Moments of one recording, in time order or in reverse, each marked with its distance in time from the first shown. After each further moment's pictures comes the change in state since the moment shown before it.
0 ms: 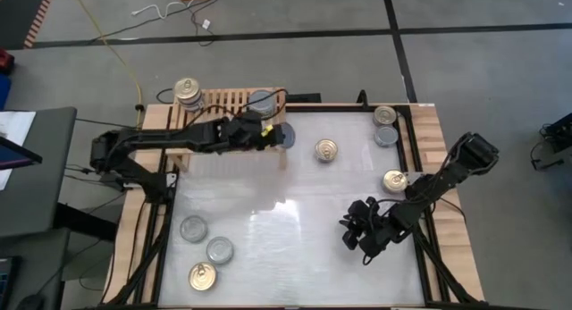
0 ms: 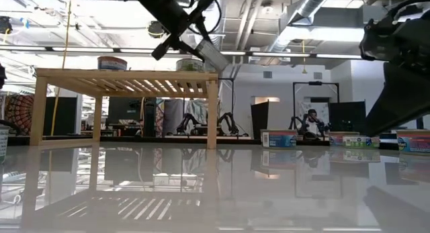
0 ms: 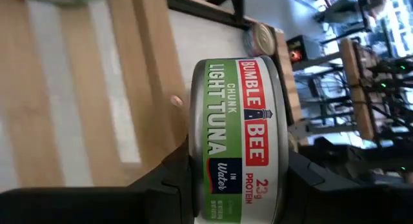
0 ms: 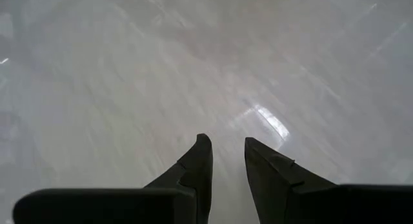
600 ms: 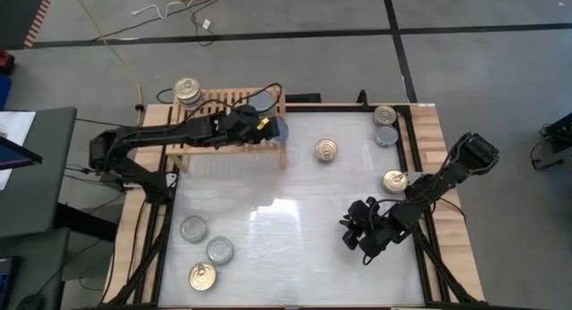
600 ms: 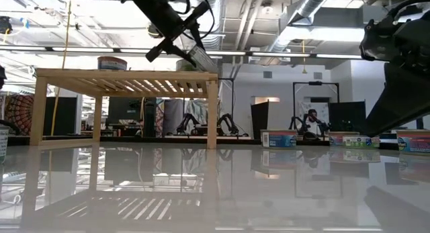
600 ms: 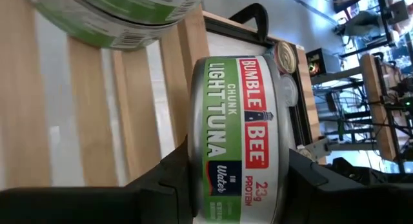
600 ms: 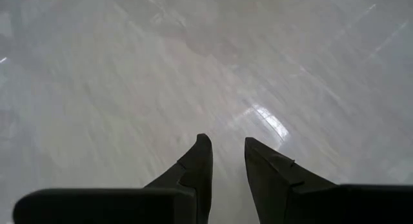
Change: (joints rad) left arm 0.056 -0.011 0.003 -0.087 -0.015 -0.006; right arm 0.003 0.000 0.000 -0.003 0.000 0.000
